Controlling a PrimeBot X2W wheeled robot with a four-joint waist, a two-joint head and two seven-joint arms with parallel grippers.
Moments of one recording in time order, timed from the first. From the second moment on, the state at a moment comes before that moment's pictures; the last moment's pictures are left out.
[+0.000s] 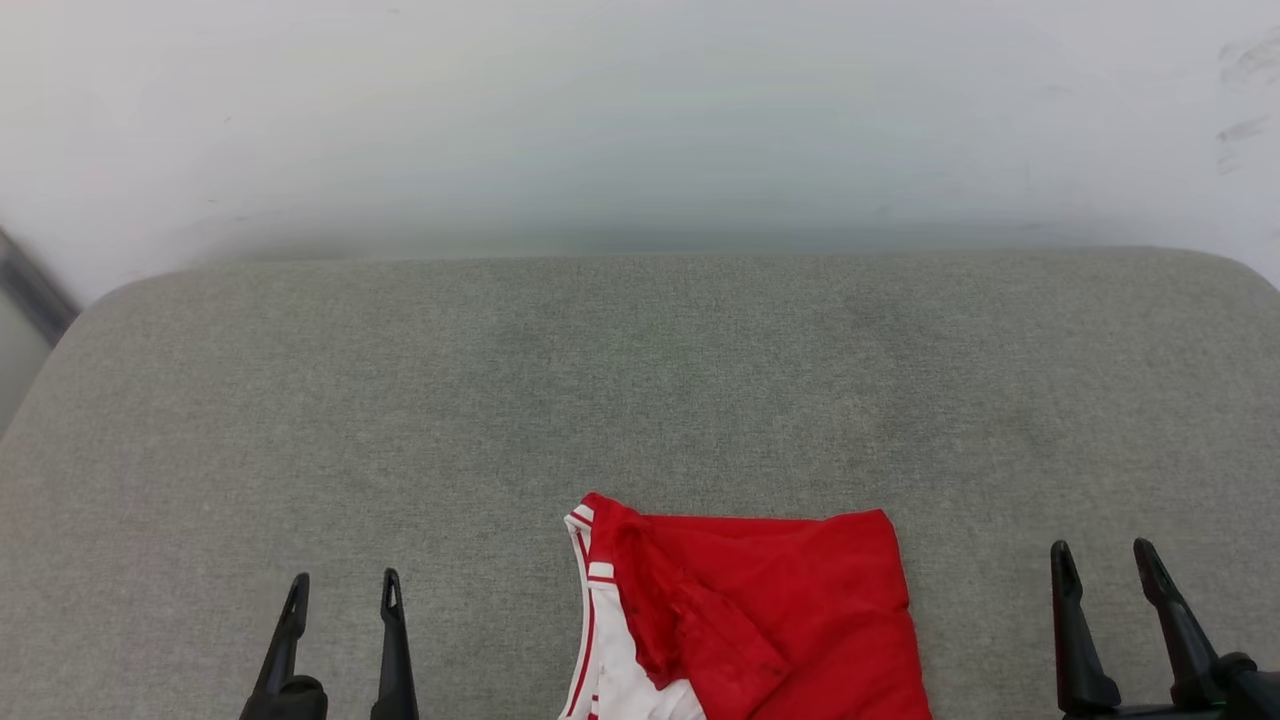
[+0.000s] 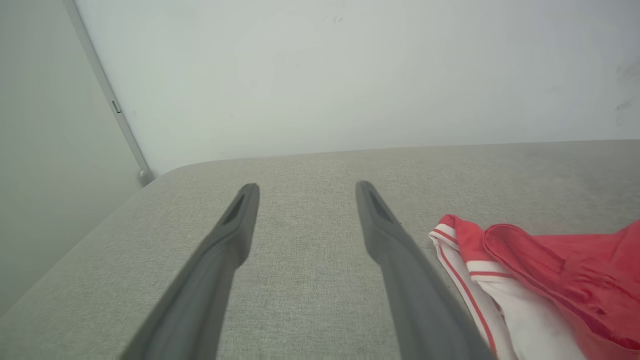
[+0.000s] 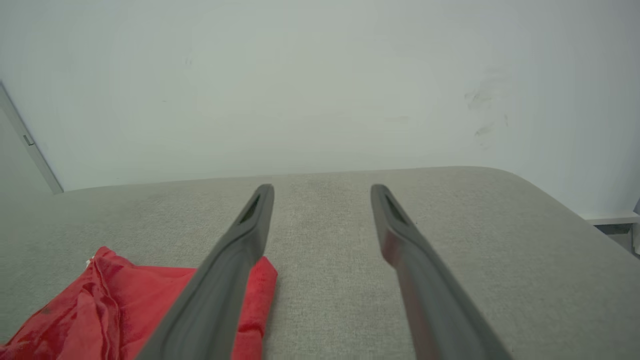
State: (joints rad) left arm 0.22 0.06 -0.03 -0.08 -0.01 0.09 -0.26; right arm 0.20 -0.05 -0.07 -0.06 0.14 0.13 -0.26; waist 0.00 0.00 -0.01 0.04
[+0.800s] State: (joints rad) left arm 0.23 0.06 -0.02 -0.07 -0.02 0.09 -0.26; right arm -0.26 -0.43 0.27 0.00 0.34 0.13 0.24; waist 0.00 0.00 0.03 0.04
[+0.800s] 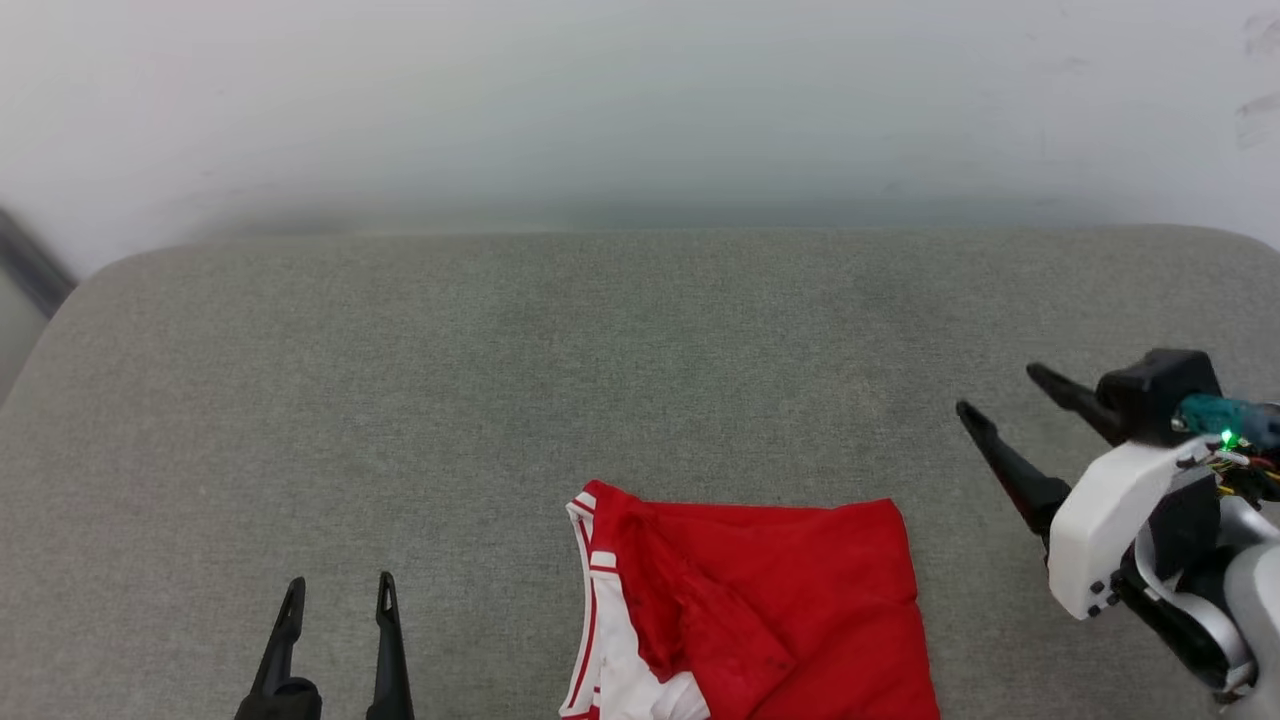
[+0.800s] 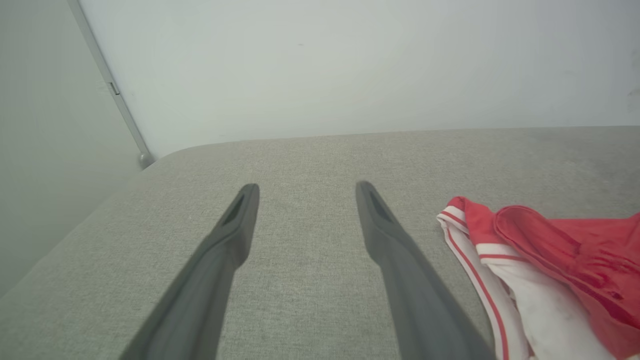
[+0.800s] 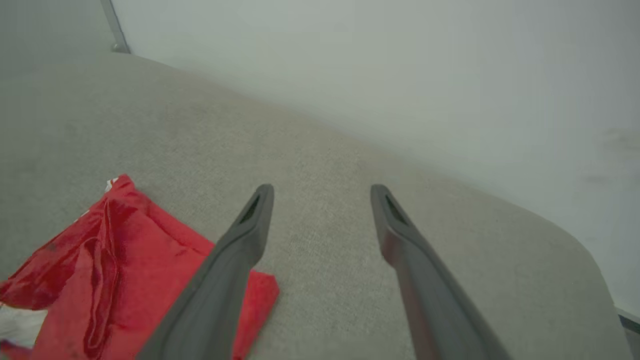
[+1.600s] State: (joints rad) left arm 0.09 0.05 -0.06 -0.07 -0.02 0.08 -0.26; right arm -0.29 -0.53 0.44 0.21 1.08 0.13 0.80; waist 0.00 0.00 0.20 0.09
